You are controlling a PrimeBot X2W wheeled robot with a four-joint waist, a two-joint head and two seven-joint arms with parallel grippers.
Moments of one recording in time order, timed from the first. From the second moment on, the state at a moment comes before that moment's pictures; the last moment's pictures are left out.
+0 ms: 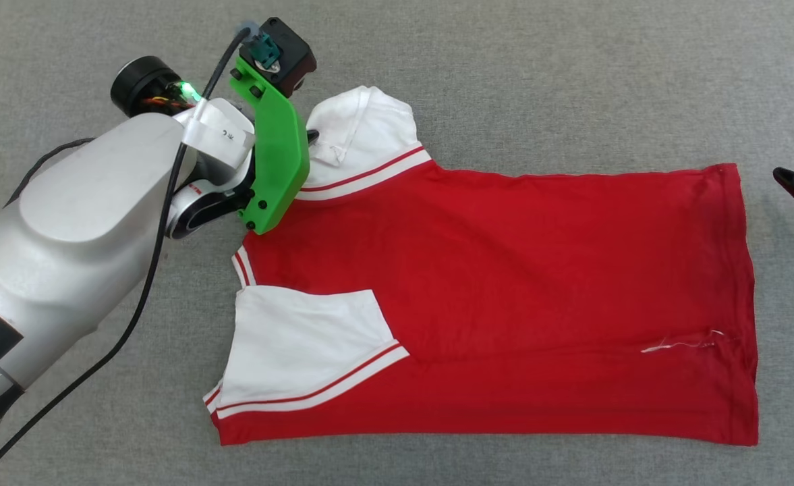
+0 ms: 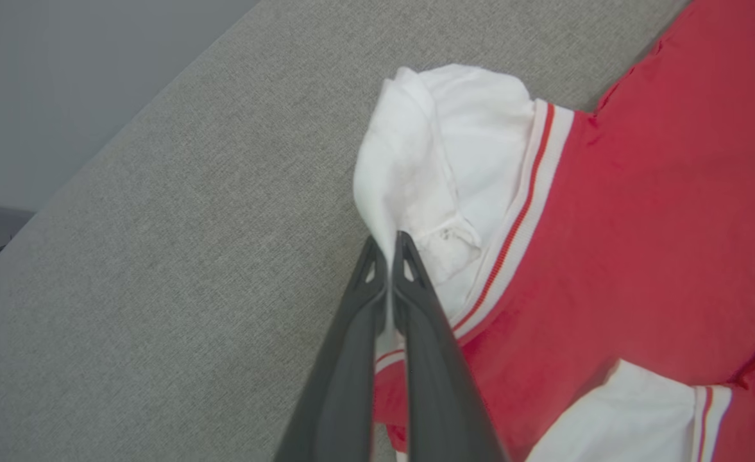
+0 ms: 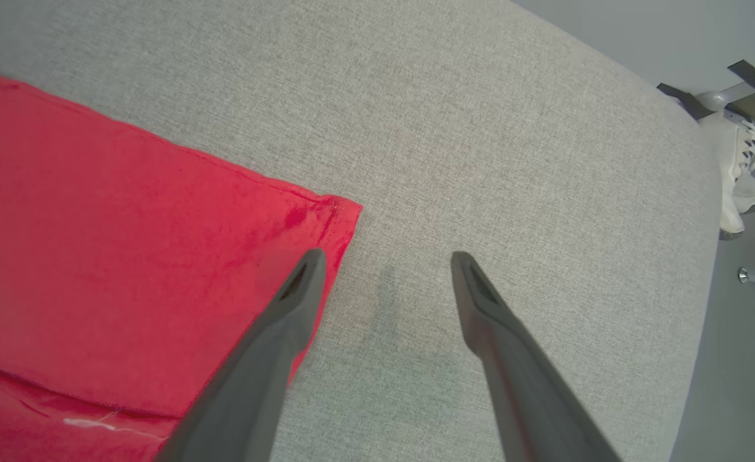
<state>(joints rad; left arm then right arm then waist) -1.26 0.59 -1.28 0.42 -1.04 -0.13 0.45 -0.62 -0.83 0.37 0.05 0.71 0.13 0.76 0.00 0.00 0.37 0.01</state>
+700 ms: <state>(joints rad) -1.29 0.56 -1.28 0.38 -0.99 -0.13 0.39 -0.76 -0.77 0.59 0.33 0.73 0.13 0.71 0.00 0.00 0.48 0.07</state>
